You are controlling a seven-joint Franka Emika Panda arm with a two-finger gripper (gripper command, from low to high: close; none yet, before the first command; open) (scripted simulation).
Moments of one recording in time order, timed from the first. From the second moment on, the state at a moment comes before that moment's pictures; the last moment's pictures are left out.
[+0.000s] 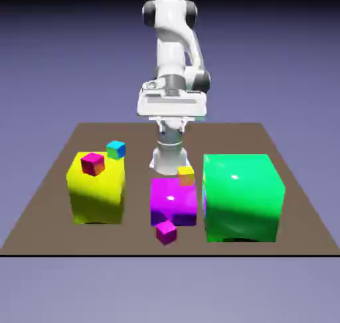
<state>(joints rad) 0.01 -0.53 -0.01 -2.78 0.02 2.99 0.75</state>
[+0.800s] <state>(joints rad) -0.02 0.34 -0.21 -2.09 0.49 2.01 0.97</state>
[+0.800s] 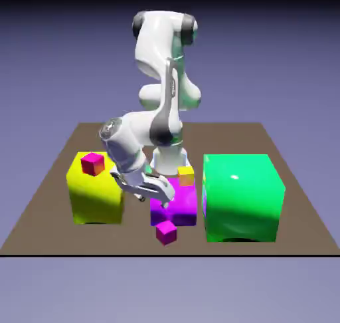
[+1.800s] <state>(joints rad) -0.06 0.62 -0.55 -1.52 0.31 1.18 0.63</state>
